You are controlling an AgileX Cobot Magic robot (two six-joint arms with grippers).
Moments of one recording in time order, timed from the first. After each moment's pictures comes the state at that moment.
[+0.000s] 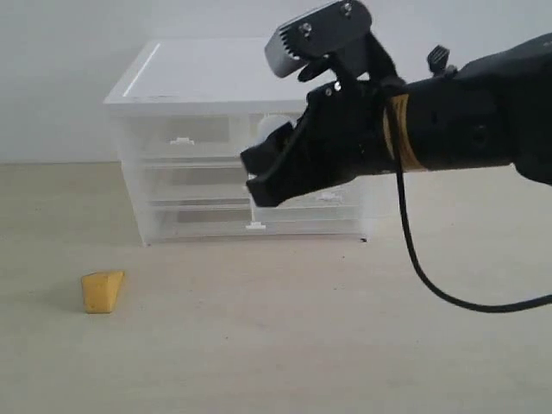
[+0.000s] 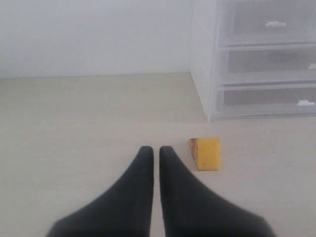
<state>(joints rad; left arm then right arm) -0.01 0.00 0.00 0.01 0.28 0.00 0.63 1.45 -0.98 -1.75 -0.22 1.59</state>
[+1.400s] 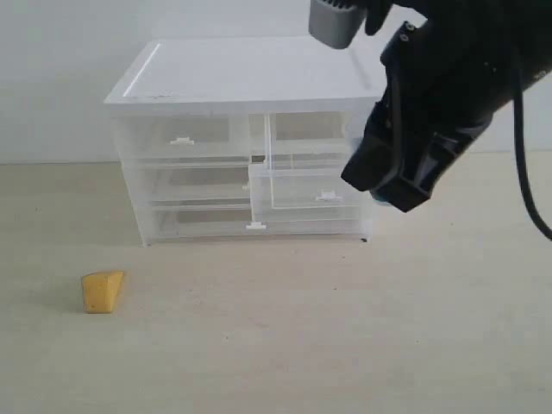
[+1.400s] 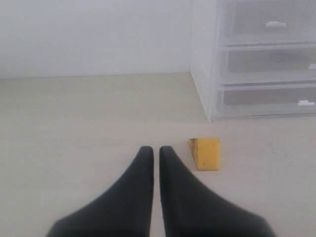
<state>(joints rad) -0.01 0.00 0.00 0.01 0.28 0.00 0.63 1.34 -1.32 0.12 1.00 -0.65</state>
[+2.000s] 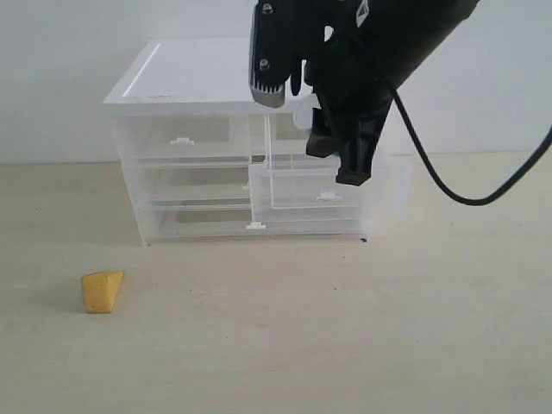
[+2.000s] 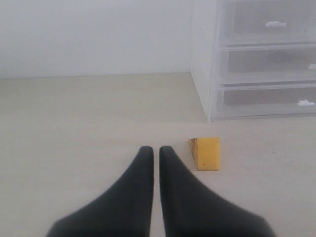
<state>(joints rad) -0.01 0.00 0.00 0.01 0.28 0.00 0.63 1.64 -1.51 -0.06 0.85 -0.97</state>
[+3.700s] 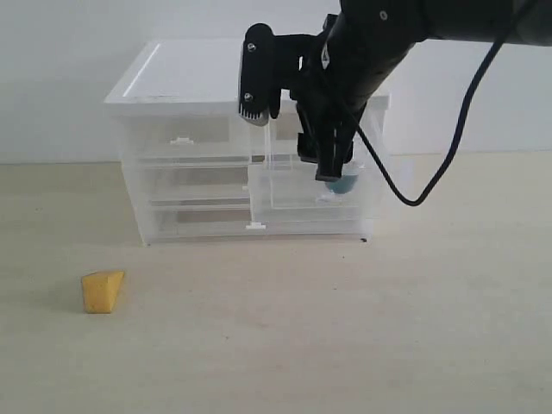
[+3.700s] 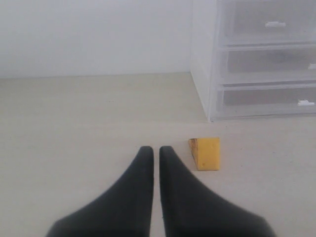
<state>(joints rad) -0.01 0.00 0.00 0.01 0.28 0.00 0.63 1.80 -1.57 -0.32 0.70 -0.78</state>
